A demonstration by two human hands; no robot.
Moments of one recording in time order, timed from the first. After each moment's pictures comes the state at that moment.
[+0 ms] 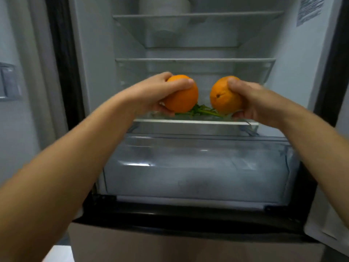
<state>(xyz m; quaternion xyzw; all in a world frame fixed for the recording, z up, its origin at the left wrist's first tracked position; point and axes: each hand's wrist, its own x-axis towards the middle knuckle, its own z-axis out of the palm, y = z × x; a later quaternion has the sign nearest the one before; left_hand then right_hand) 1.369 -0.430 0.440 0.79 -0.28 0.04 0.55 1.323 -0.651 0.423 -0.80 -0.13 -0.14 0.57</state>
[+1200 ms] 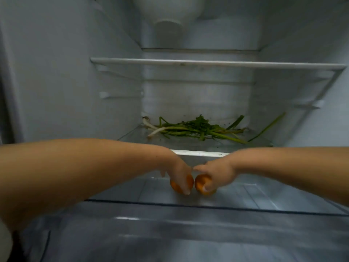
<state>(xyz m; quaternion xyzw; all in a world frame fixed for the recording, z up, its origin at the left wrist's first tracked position) 1.598 -0.505 0.344 0.92 -0.30 -0.22 -0.08 1.547 -0.631 0.361 -0.97 -0.09 0.19 -0.12</state>
